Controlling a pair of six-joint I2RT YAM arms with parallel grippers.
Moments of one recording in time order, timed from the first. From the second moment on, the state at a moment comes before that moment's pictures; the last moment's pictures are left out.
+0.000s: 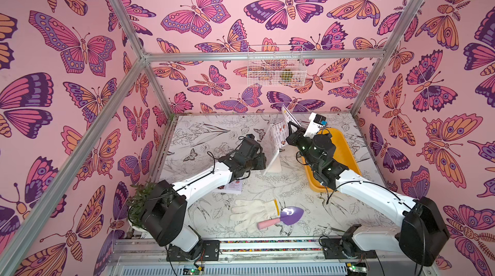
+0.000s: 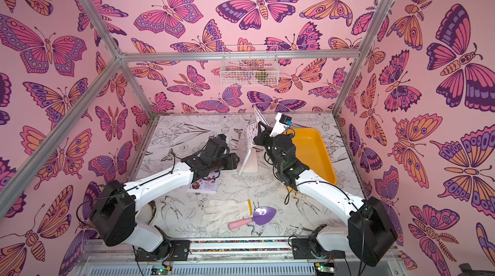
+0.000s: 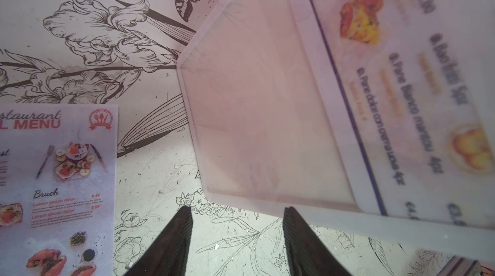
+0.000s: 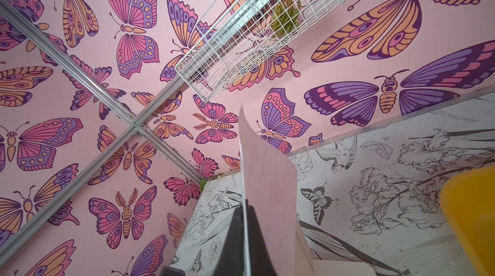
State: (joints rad) left arm -0.70 1.53 1.05 -0.28 -0.02 -0.63; right arm 0.64 1.31 0.87 0.47 0.28 0.68
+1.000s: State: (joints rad) left arm -0.70 1.52 1.03 -0.26 -0.03 -0.64; right arm 0.66 1.31 0.83 0.53 0.37 0.94
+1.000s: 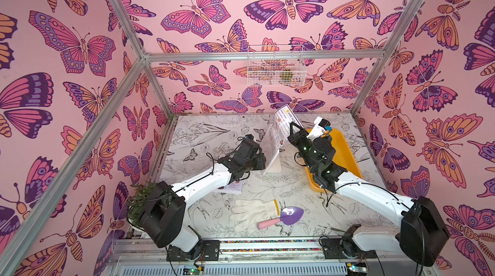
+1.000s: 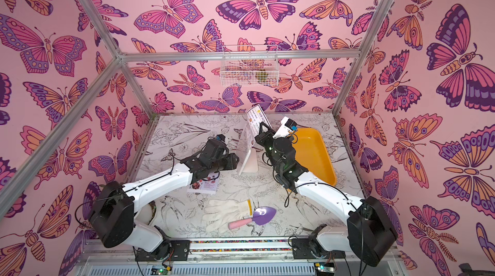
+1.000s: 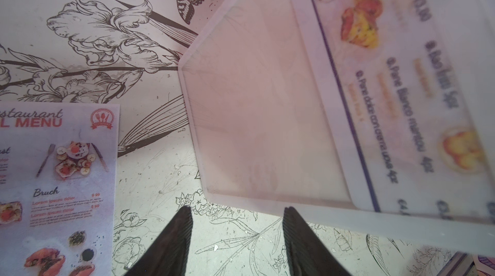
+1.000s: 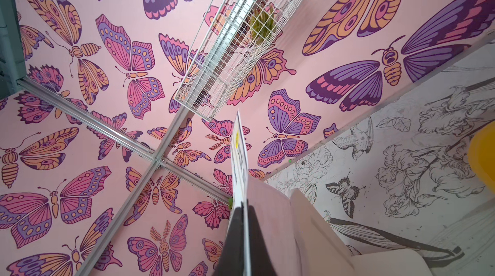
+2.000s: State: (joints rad) left arm -0.70 1.49 1.02 -0.25 -0.03 -0.64; right arm 0.73 1.32 0.81 0.46 0.54 0.94
